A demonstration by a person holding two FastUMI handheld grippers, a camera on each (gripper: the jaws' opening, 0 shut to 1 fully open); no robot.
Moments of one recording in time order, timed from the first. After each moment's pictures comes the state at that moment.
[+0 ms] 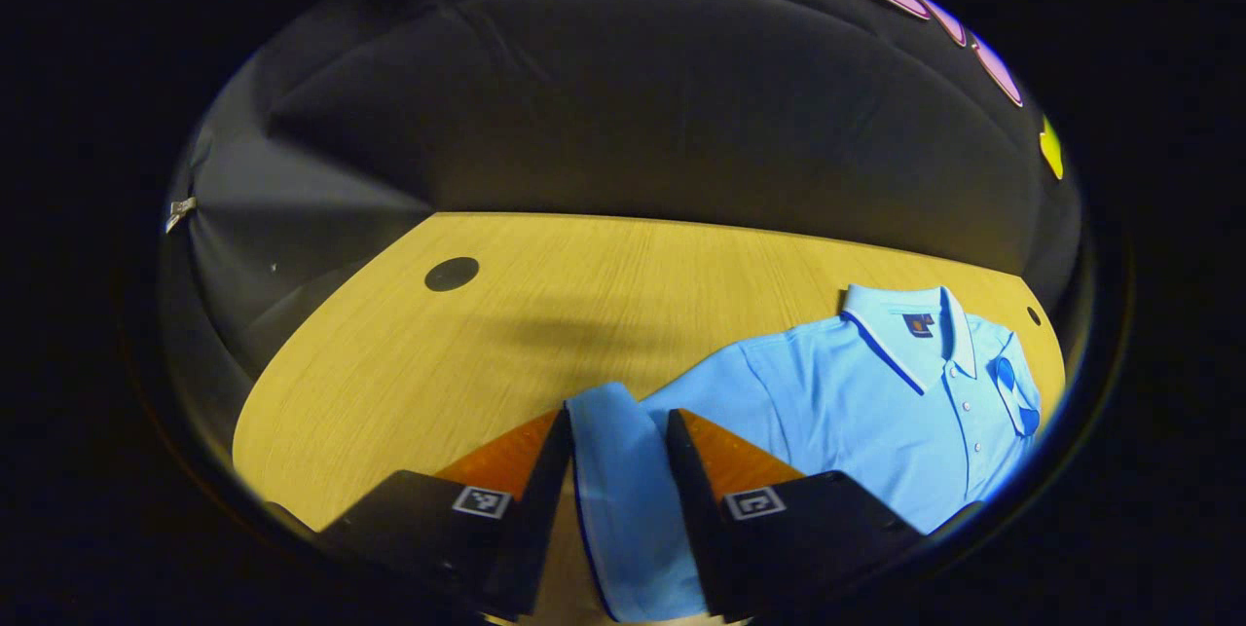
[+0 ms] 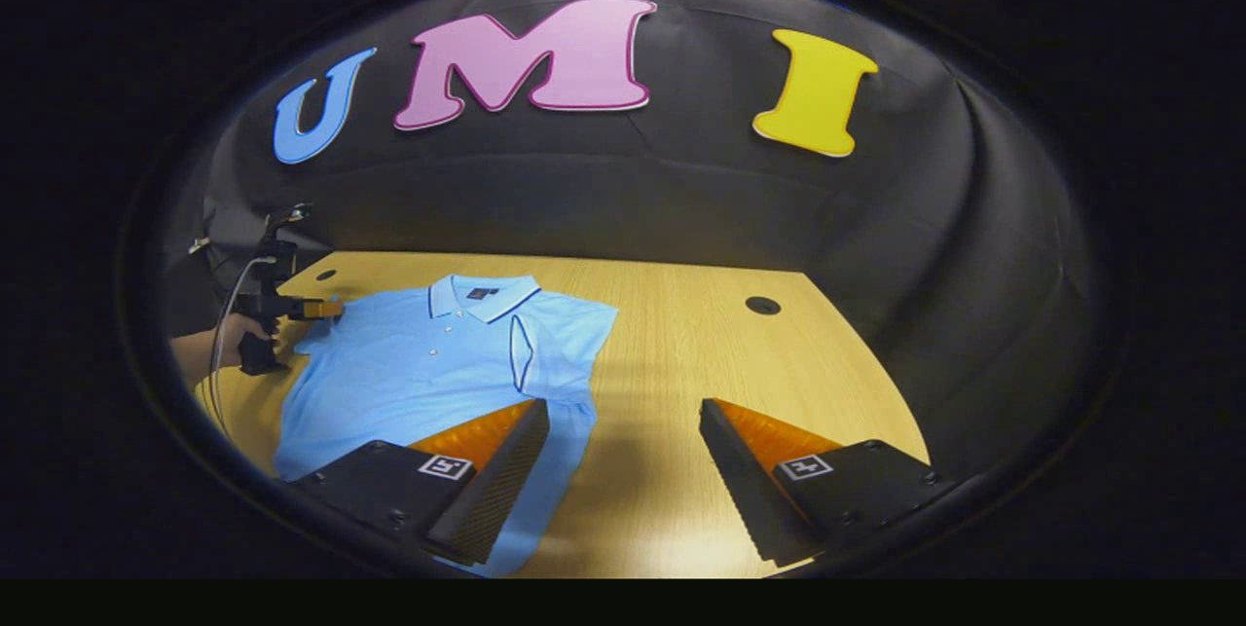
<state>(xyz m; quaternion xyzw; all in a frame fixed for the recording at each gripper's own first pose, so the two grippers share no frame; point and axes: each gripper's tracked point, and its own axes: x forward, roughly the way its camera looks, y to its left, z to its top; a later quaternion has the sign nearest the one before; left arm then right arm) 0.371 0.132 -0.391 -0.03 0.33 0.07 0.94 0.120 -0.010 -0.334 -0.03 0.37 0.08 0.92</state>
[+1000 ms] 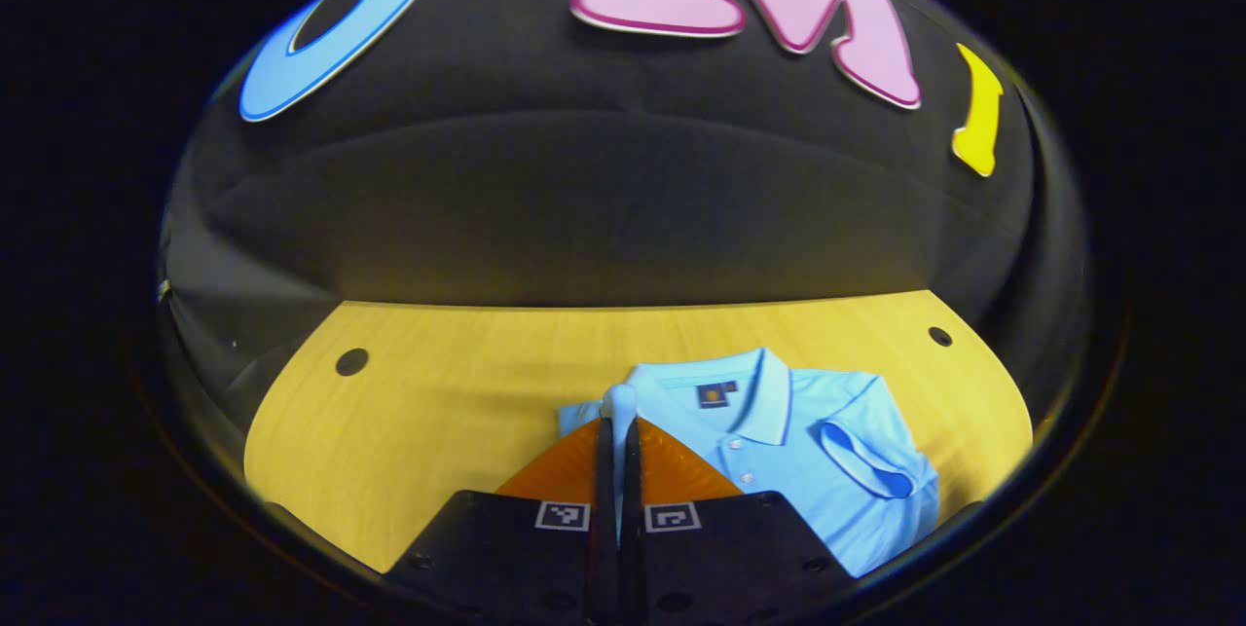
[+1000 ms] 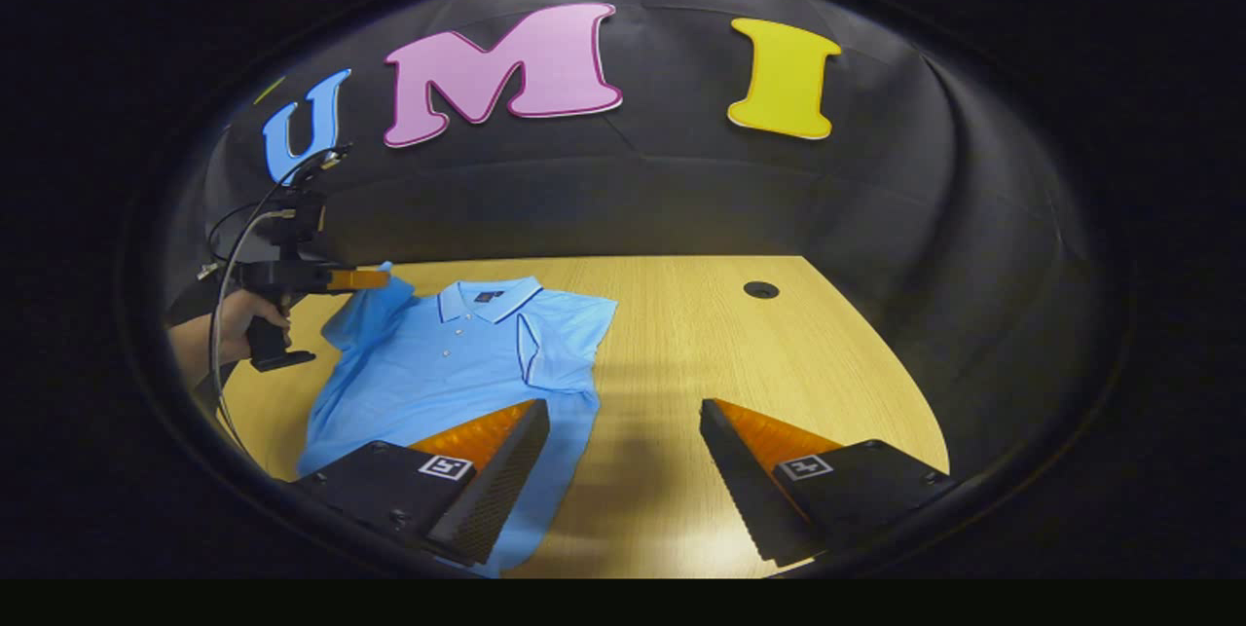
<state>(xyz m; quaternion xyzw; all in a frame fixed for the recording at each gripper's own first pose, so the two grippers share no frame) 0.379 -0.054 -0.288 0.00 0.28 -0.04 0.96 0.106 -0.026 -0.323 0.00 0.38 0.08 0.92</state>
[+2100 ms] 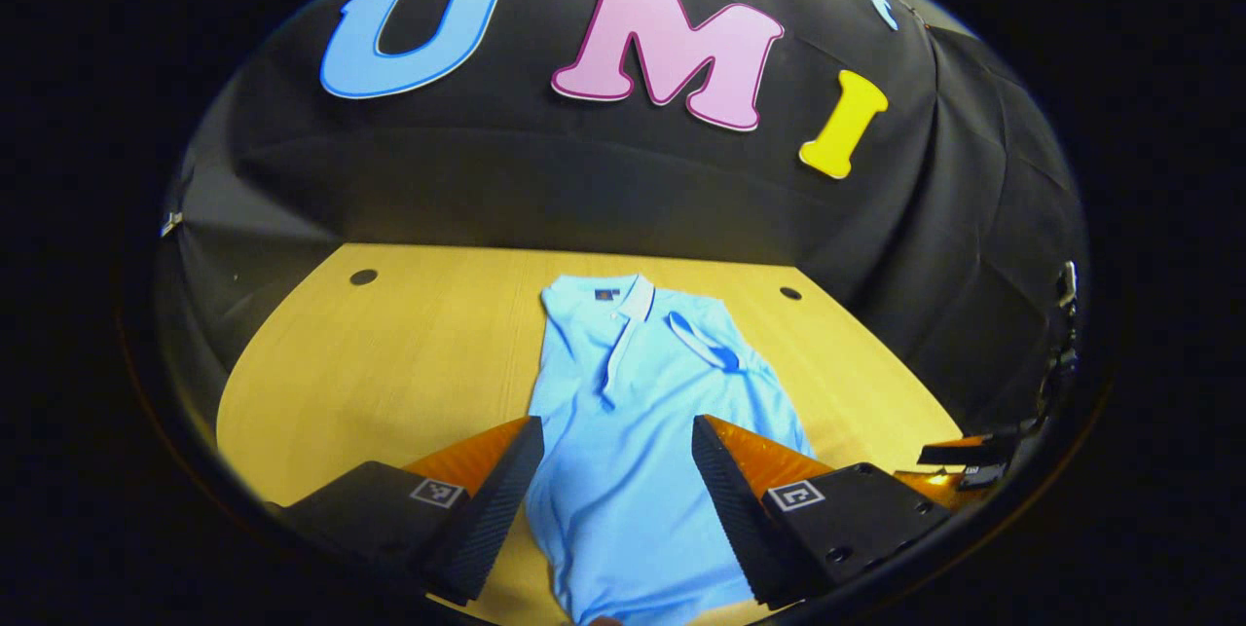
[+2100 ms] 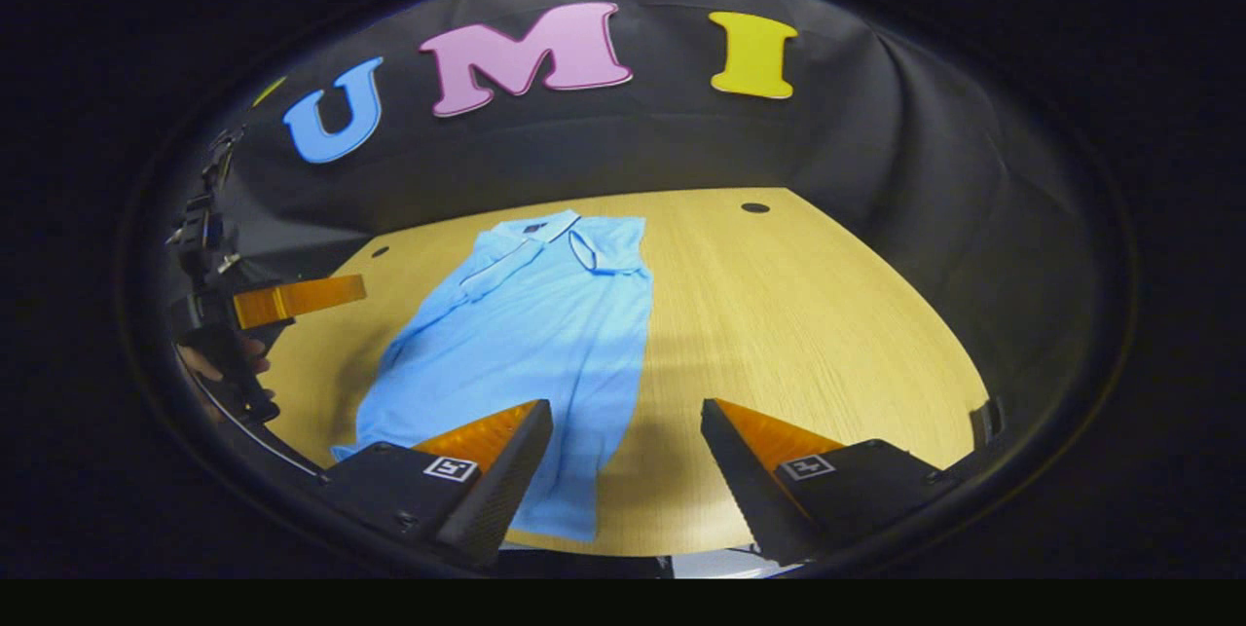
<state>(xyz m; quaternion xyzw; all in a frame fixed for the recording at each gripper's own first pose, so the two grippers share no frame) 0.078 -0.044 -0.259 -0.06 0.29 -0.12 0.95 -0.092 0.020 -0.310 0.03 0.45 0.07 0.89</state>
